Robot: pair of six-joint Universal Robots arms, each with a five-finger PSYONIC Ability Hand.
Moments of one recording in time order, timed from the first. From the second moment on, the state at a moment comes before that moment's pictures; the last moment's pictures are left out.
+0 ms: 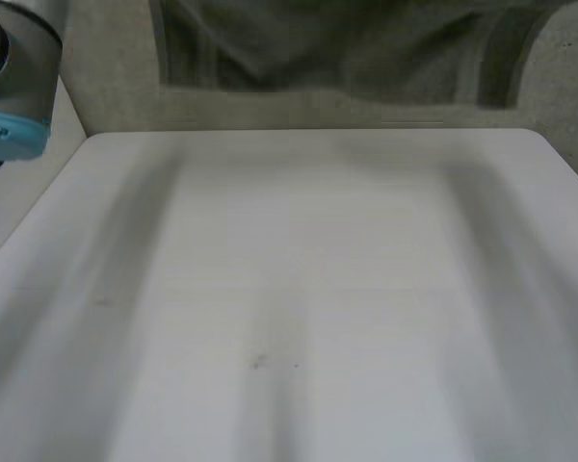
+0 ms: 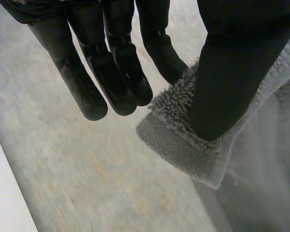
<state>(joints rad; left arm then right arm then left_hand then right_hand) 4.38 -2.04 -0.75 3.34 -1.56 3.43 1.74 -1.35 1.14 -0.40 1.54 2.42 1.21 1.22 1.22 1.22 0.56 0.97 1.18 1.19 1.19 1.00</state>
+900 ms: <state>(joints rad) 4.57 -1.62 -1.91 2.91 -1.29 3.87 1.45 -1.52 1.80 0.45 1.30 1.88 1.19 1.19 1.19 1.19 0.56 0.97 1.18 1.19 1.19 1.00</state>
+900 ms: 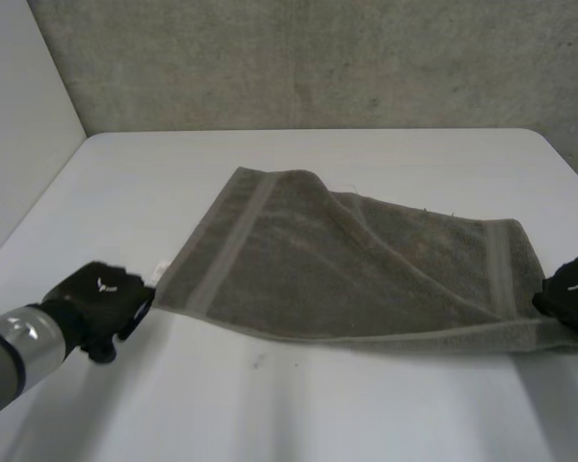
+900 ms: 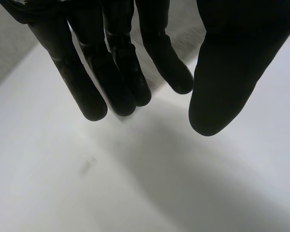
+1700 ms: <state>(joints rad) 4.53 -2.08 -1.76 3.42 -1.25 3.72 1.51 -1.32 1.81 0.05 1.34 2.16 0.52 0.52 0.52 0.52 0.35 0.97 1.18 1.19 1.19 1.00</state>
